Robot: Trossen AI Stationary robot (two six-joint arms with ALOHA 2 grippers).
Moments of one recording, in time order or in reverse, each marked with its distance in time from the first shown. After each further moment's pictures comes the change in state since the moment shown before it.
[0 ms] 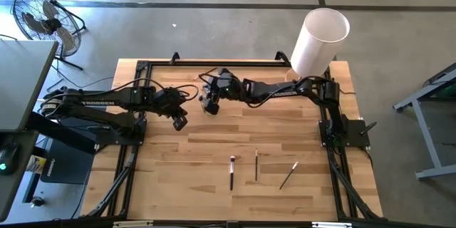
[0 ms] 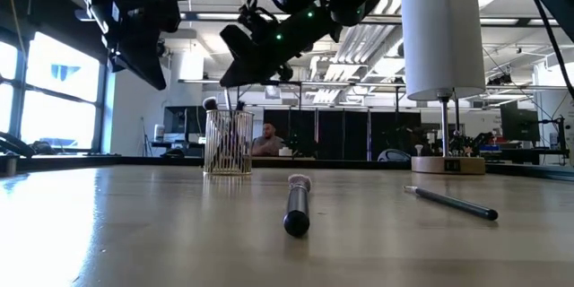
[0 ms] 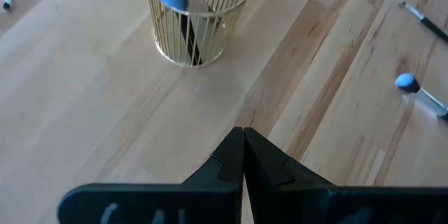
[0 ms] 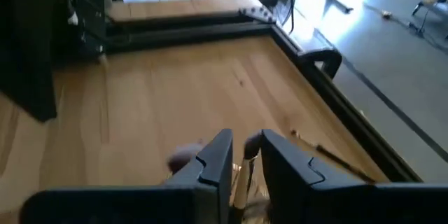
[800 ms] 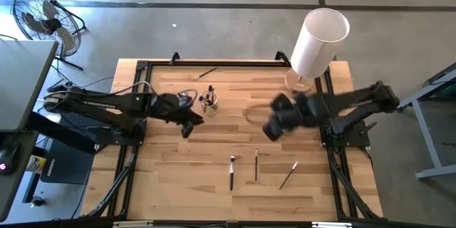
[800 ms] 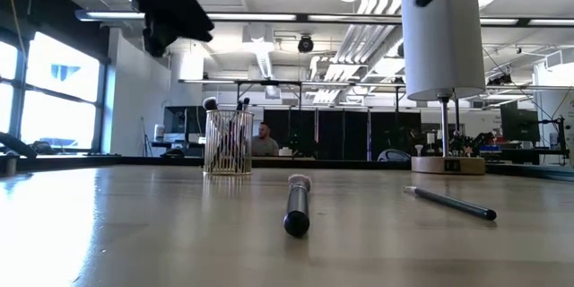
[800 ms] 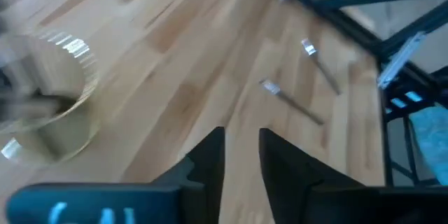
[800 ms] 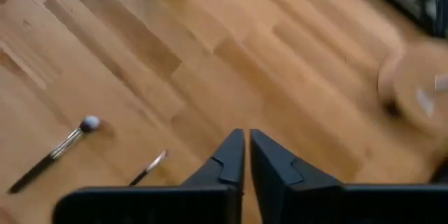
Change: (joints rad) left arm -0.186 0.042 0.002 0.408 0.011 -0.113; right arm 0.467 -0.591 0.002 -1.487 0.312 1.030
